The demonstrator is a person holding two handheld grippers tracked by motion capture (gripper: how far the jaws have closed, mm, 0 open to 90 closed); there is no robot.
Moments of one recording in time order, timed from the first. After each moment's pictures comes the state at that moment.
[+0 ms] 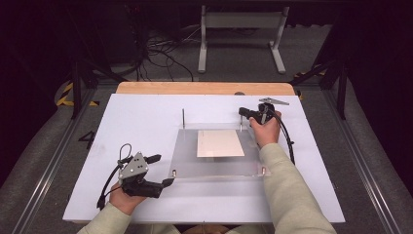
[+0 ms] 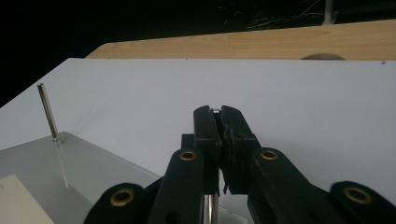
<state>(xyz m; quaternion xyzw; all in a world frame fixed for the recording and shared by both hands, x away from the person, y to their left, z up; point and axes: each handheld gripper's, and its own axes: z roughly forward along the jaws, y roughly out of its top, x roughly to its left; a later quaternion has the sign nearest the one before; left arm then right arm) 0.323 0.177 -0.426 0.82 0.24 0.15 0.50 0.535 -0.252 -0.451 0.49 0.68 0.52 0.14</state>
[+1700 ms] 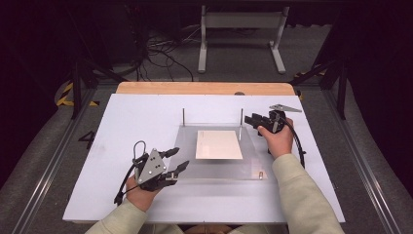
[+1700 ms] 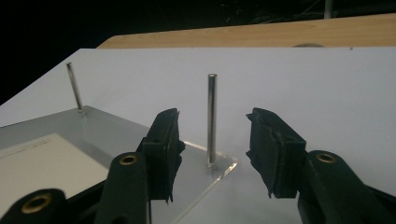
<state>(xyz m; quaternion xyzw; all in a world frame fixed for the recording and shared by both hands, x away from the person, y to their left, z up) 0.320 0.132 -0.406 0.80 0.20 0.25 0.51 0.491 -0.277 -0.438 0.47 0.69 0.52 0.15</state>
